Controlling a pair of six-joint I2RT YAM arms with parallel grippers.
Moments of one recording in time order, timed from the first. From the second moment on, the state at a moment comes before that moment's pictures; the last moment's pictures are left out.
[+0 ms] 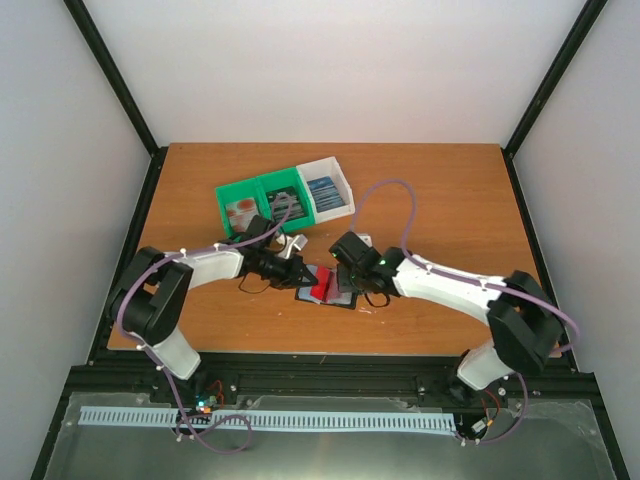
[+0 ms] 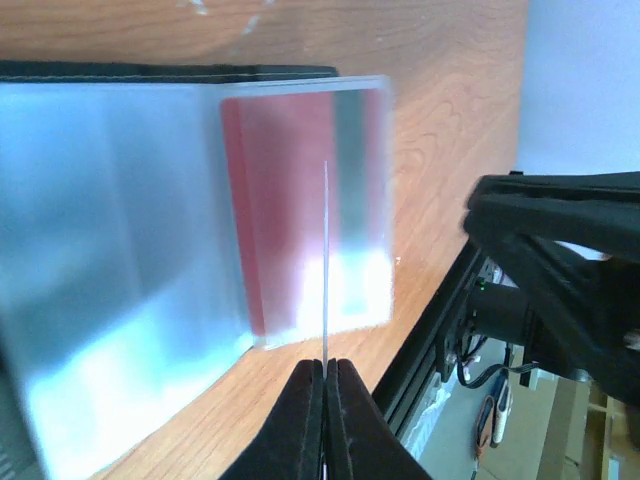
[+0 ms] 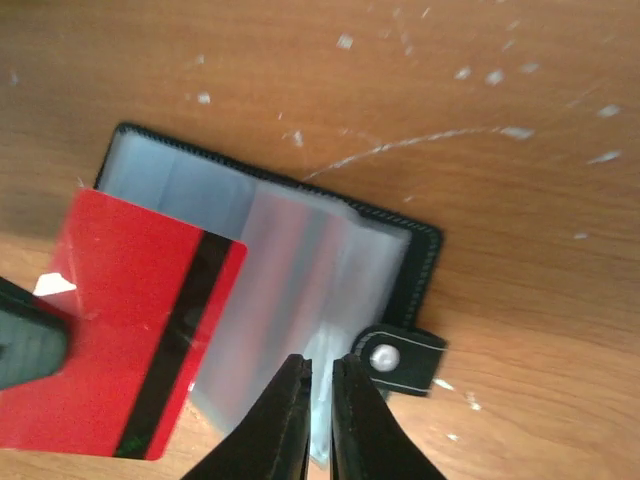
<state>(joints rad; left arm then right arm) -0.46 1.64 0.80 -0.20 0.86 -0.52 0.88 1.54 0.98 -0.55 0.18 0.71</state>
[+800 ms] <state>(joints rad) -0.52 1.61 0.88 -0.26 0.60 -0.55 0.80 1.53 0.87 -0.45 -0.08 0.63</state>
